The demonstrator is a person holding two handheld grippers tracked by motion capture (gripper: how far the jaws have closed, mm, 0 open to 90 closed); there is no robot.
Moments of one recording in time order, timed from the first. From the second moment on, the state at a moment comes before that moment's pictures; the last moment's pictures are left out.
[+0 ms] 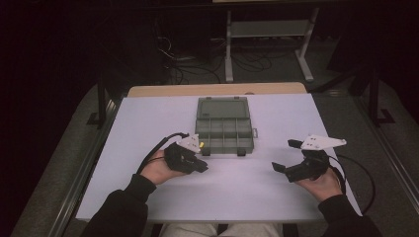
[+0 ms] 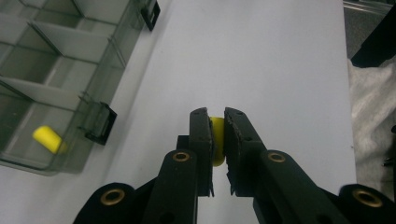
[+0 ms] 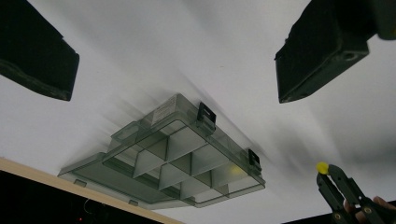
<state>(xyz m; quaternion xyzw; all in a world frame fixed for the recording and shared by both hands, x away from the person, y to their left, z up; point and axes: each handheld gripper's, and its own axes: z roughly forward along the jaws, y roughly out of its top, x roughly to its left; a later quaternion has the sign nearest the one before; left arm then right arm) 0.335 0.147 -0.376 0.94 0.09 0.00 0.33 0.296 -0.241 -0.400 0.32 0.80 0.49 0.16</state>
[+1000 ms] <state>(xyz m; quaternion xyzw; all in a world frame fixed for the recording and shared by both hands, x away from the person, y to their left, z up) 0.384 0.145 -0.333 0.92 0.13 0.04 0.36 0.296 -0.241 -0.400 0.31 0.80 0.49 0.16</state>
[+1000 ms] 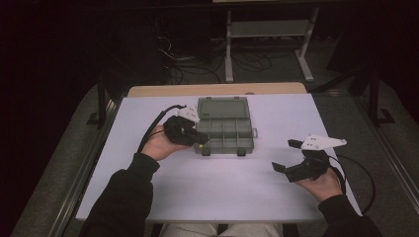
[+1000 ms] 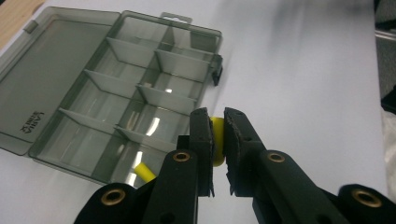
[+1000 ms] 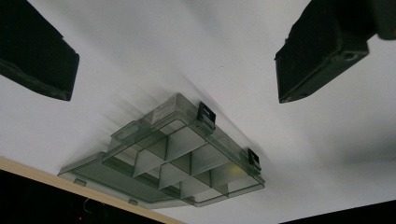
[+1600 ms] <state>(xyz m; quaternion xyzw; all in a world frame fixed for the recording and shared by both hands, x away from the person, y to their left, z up) 0.416 0.141 -0.357 0.92 0.18 0.07 0.35 0.296 -0.241 -0.401 0.31 0.80 0.49 0.16</state>
